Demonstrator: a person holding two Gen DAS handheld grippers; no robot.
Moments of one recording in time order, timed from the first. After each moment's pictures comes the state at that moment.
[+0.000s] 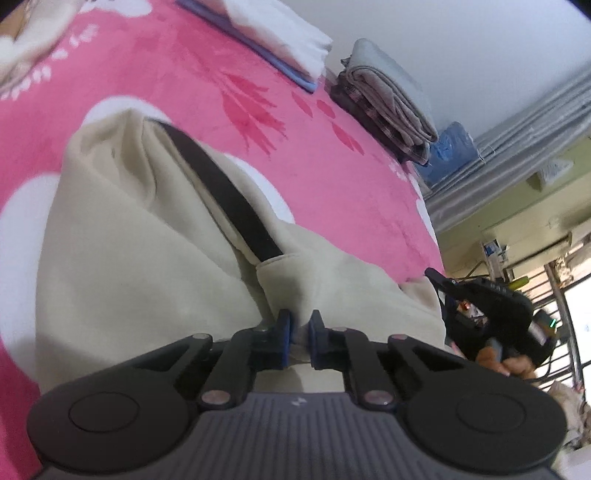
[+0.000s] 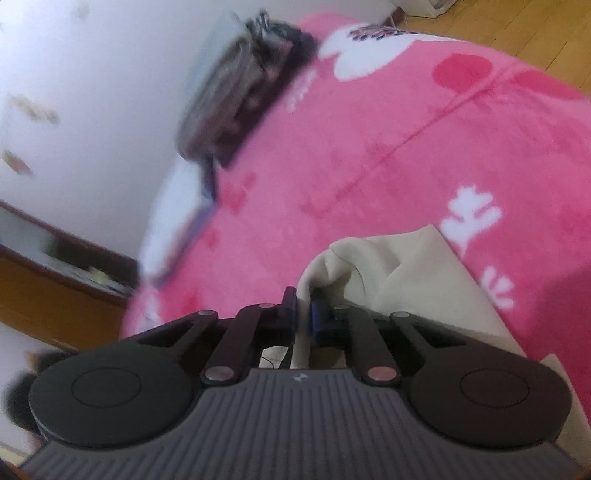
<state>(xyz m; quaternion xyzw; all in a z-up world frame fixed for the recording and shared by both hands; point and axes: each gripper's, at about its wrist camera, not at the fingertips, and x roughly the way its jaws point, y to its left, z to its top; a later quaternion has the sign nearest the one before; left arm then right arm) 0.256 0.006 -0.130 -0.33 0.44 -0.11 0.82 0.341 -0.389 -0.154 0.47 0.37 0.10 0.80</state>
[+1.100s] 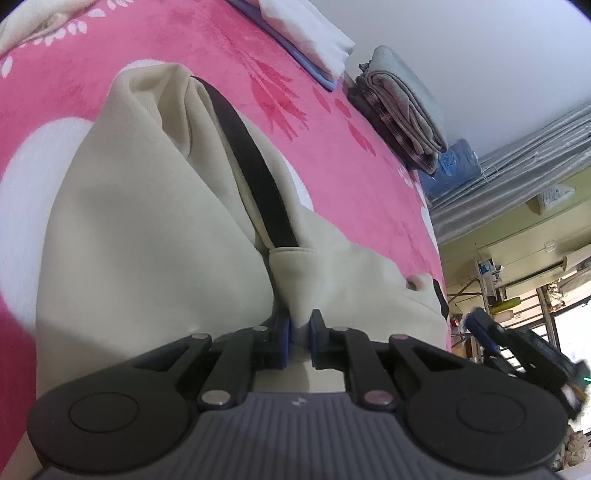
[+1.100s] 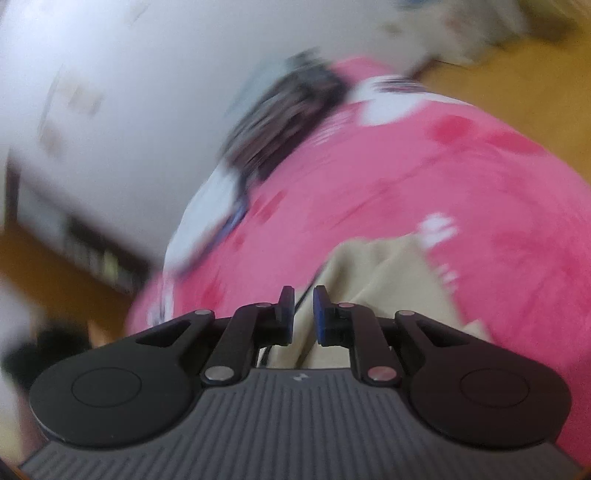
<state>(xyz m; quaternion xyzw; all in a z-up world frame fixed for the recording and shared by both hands) 0.243 0.010 -0.148 -0.37 0.43 -0.10 0.82 0.275 -0.374 -0.093 0.31 0.33 0.15 0.88</state>
